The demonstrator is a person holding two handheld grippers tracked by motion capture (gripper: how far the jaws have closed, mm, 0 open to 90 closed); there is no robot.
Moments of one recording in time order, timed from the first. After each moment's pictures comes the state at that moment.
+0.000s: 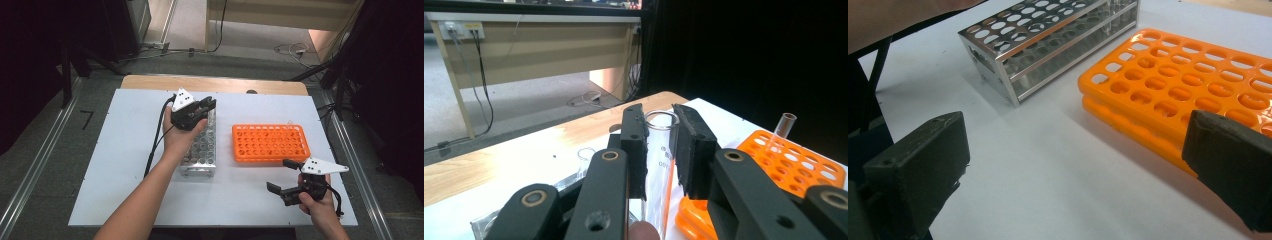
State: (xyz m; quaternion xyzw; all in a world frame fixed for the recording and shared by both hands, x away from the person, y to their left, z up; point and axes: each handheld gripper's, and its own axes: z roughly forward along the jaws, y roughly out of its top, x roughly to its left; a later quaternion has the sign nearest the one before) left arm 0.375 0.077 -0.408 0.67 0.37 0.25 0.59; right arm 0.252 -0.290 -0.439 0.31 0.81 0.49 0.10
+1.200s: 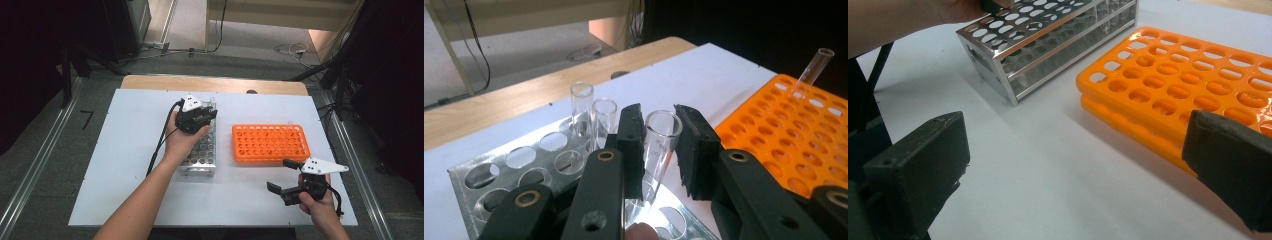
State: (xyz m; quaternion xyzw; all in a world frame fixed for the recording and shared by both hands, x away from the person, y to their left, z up) left arm 0.384 0.069 -0.430 0.73 0.39 0.21 0.52; right arm 0.252 -0.290 -0.440 0.31 0.81 0.49 0.10
